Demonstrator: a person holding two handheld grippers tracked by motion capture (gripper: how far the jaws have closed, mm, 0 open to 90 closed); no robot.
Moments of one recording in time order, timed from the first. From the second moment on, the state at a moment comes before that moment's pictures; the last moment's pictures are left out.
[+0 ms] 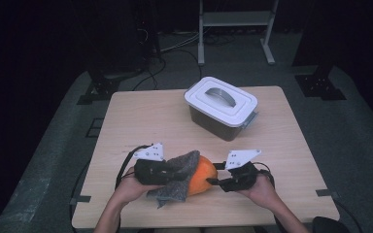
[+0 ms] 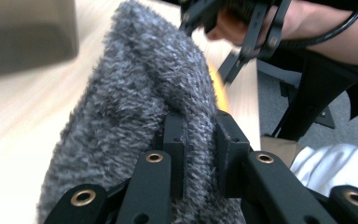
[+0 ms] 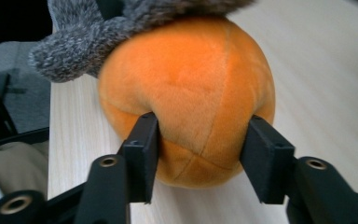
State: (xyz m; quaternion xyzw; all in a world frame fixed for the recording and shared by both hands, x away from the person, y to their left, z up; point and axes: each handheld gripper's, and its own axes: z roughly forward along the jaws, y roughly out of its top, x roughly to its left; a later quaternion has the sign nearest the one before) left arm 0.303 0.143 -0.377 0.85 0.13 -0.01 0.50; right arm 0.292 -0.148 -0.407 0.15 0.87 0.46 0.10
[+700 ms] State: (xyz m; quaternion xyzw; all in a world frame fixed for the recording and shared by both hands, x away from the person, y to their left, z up) left arm 0.309 0.141 -0.389 0.86 0.15 -0.04 0.49; right arm 0.297 -0.145 -0.417 0.16 0.88 0.45 0.07
